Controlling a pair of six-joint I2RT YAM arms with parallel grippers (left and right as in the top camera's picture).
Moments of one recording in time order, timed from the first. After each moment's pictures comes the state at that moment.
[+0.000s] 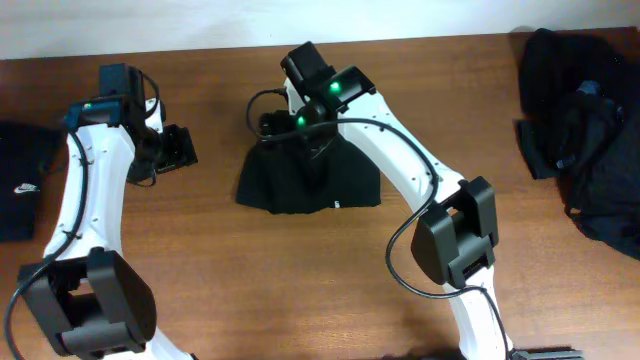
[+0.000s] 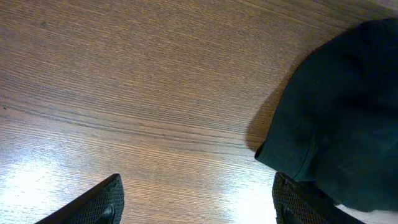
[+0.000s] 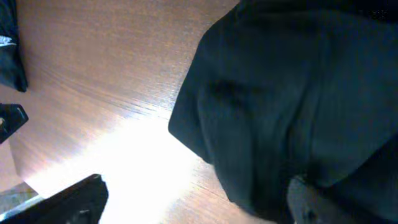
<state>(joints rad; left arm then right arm) 0.10 1.84 1.63 -1.13 0.07 -0.16 0.54 2.26 2.16 -1.08 -0.41 0.50</state>
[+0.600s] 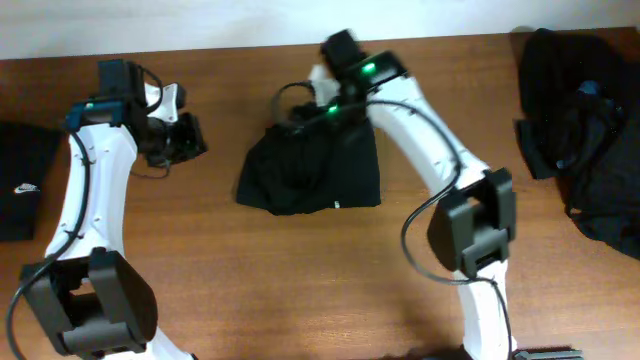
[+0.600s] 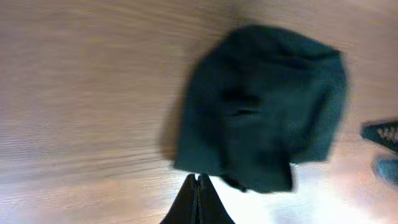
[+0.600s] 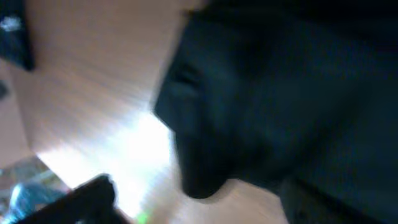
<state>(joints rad) 0.08 1.84 1.63 -1.05 0.43 -0.10 0.39 2.26 2.16 -1.22 -0.53 0.31</state>
